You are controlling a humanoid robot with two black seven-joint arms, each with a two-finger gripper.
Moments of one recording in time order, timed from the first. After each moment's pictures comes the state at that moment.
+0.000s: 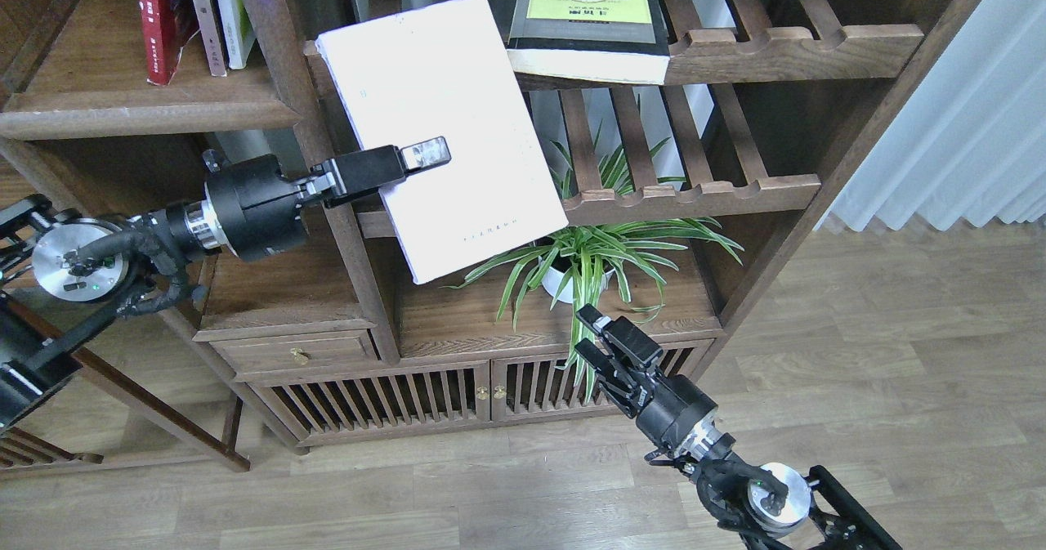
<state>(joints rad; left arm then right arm) -0.74 0.58 -0.71 -1.38 -0.44 -0.49 0.43 -0.01 0.01 1.22 1.07 0.17 0.45 -0.40</state>
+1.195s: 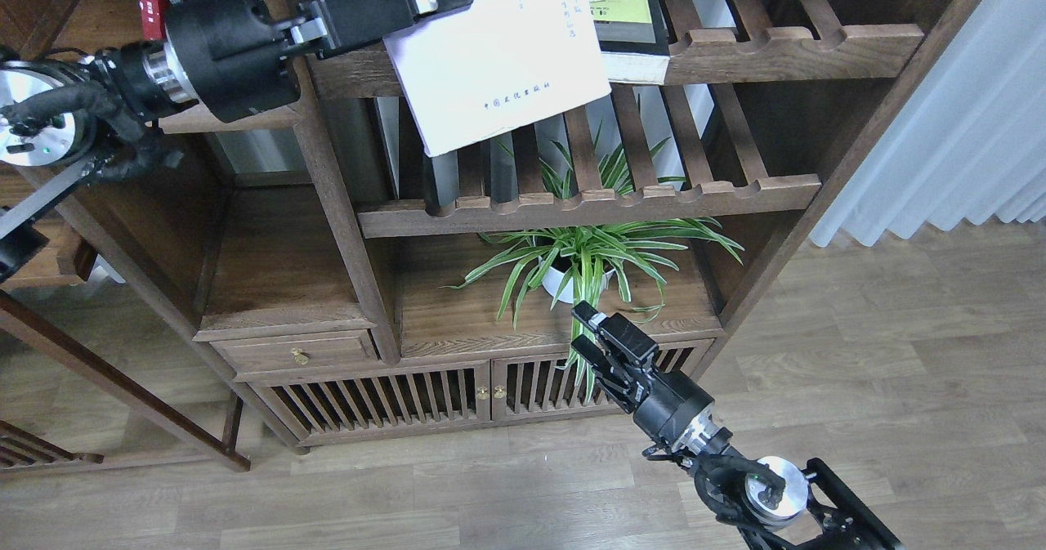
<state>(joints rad) -1.11 0.63 -0.70 -1.38 -0.50 -0.49 0.42 0.02 0.01 1.21 1.07 0.15 0.45 -0.40</state>
